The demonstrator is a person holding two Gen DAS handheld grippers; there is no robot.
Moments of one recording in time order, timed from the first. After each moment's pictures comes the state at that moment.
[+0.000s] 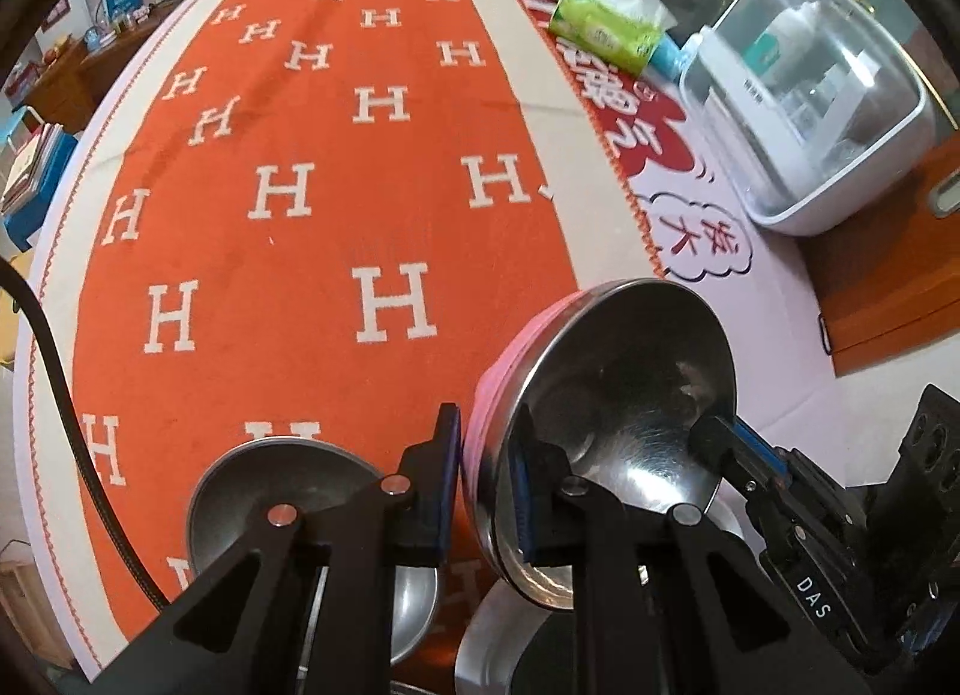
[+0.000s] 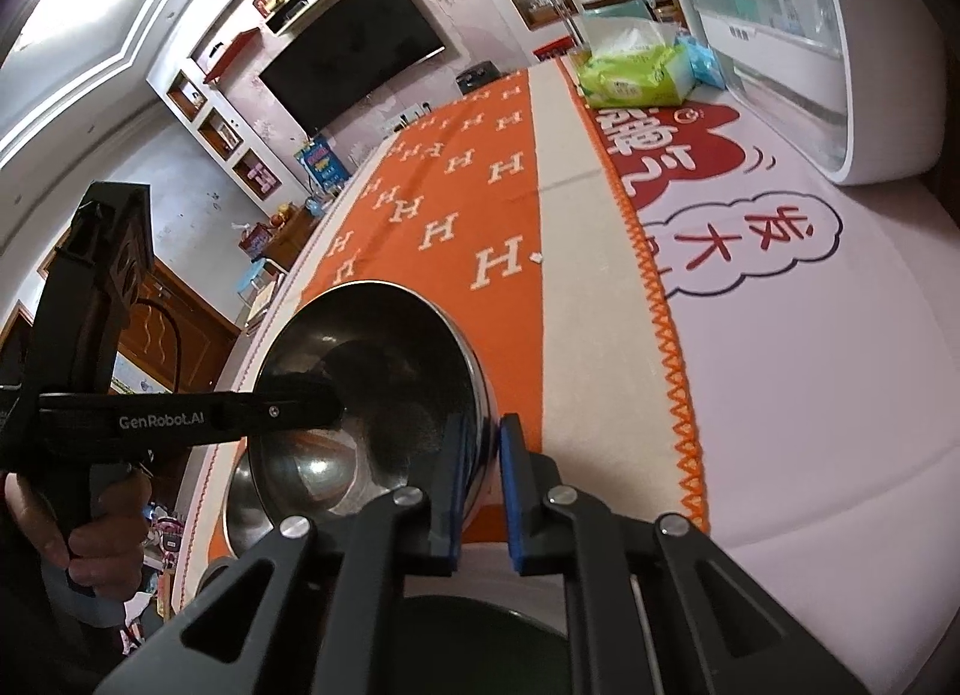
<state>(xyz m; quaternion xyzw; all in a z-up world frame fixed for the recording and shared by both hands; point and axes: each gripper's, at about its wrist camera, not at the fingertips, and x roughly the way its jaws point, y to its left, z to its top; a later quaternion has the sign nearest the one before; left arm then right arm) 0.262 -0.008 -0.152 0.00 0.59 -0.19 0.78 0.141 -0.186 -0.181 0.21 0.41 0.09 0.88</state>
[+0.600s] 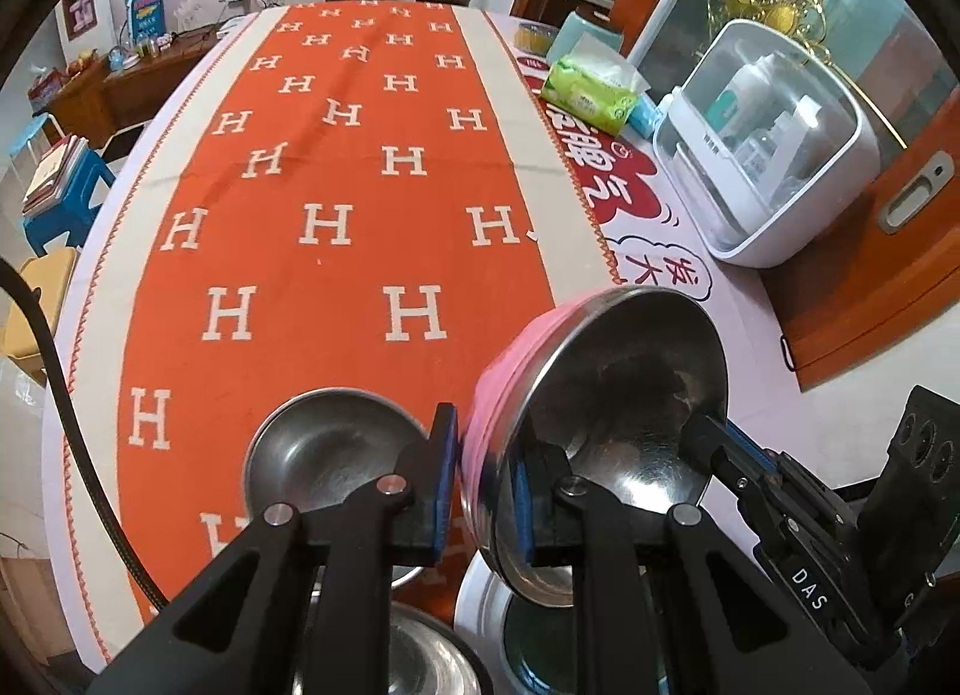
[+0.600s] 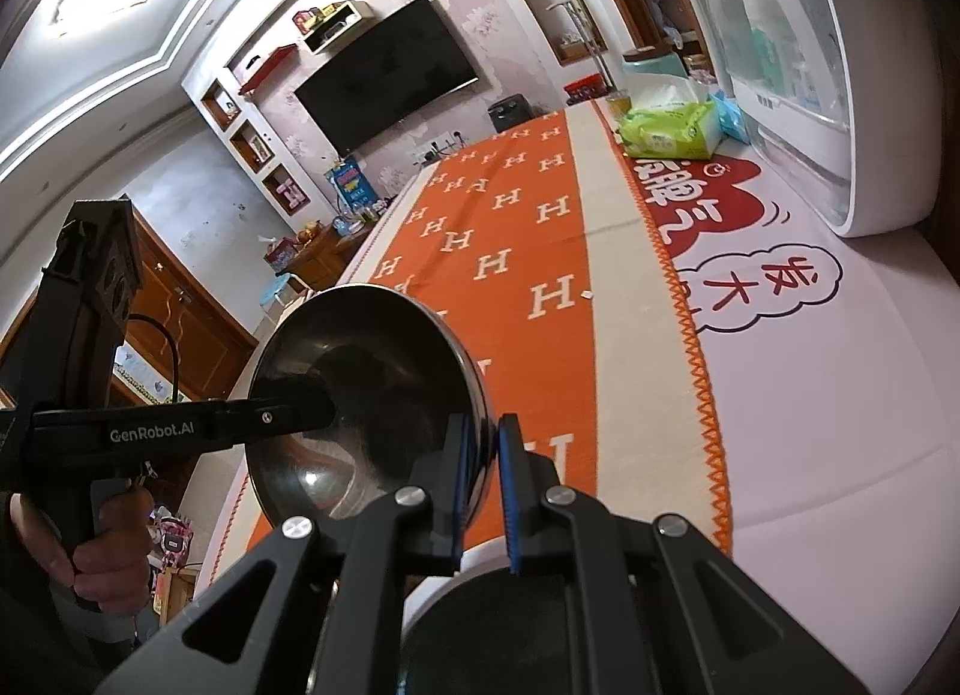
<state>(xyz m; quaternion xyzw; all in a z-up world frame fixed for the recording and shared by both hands) 0.214 0.029 -0.100 -0.03 0.54 -0.19 0.82 0.108 -0.162 -0.138 0.20 0.37 0.11 0.90</state>
